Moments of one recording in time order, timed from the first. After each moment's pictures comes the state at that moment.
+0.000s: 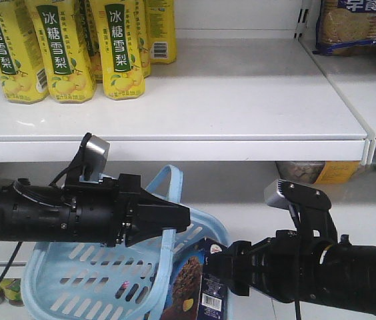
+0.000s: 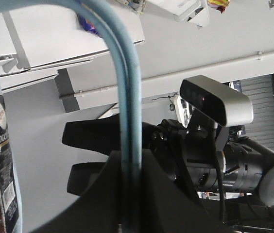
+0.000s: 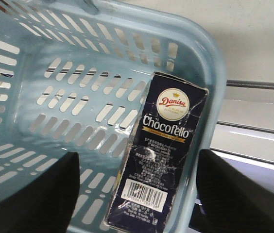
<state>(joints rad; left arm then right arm) -0.35 1.48 -0.78 -1.69 1.00 0.83 0.61 1.19 -0.58 0.72 0.32 -0.07</state>
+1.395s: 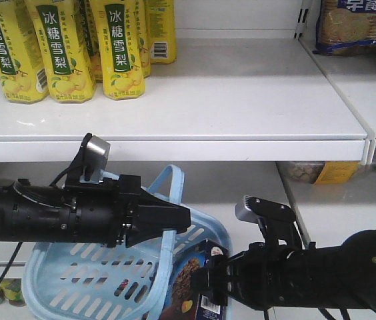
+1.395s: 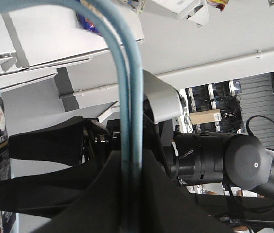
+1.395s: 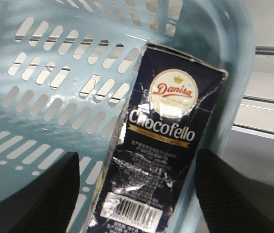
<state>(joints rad) -0.35 1.48 -0.78 -1.69 1.00 0.83 0.61 1.39 -0.59 1.08 0.32 -0.43</state>
